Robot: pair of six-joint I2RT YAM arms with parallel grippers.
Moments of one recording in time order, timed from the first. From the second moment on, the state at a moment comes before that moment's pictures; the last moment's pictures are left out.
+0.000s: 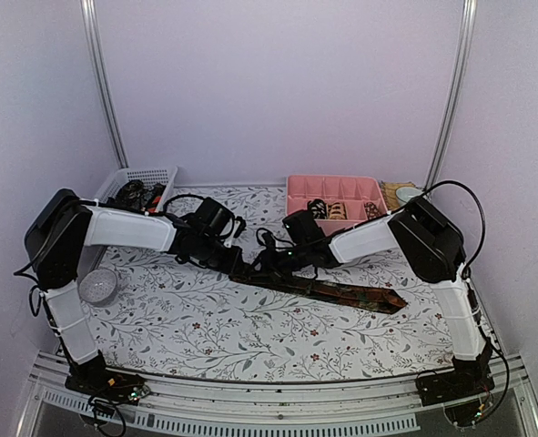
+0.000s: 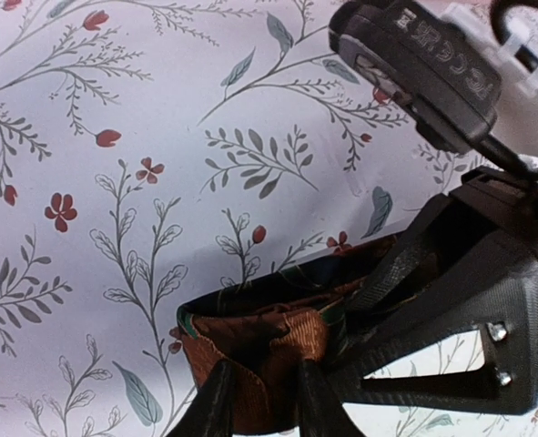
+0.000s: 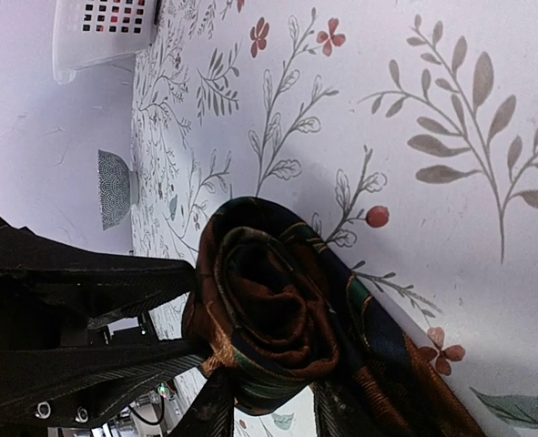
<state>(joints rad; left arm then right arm) -0.69 1.85 1.12 -0.24 0.05 -0.31 0.79 2.31 1.48 0.15 -0.64 0.95</state>
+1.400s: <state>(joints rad) -0.61 1.93 1.21 -0.35 0.19 0.89 0.79 2.33 1.49 0.16 -0.67 0.93</state>
